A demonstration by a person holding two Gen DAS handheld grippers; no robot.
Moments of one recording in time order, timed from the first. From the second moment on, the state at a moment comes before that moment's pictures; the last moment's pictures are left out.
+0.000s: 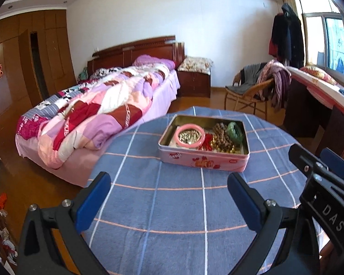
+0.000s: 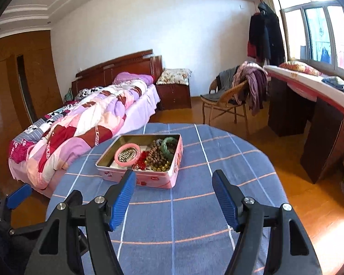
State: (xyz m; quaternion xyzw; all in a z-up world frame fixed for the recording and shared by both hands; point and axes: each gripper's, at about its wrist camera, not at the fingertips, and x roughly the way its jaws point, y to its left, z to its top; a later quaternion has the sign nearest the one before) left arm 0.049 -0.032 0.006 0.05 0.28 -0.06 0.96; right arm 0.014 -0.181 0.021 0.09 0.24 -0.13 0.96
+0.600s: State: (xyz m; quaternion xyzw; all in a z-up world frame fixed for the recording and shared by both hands) left arm 0.010 -0.007 0.051 0.02 0.20 -0.06 0.98; right arm -0.047 -0.157 0.089 0.08 0.12 -0.13 0.98
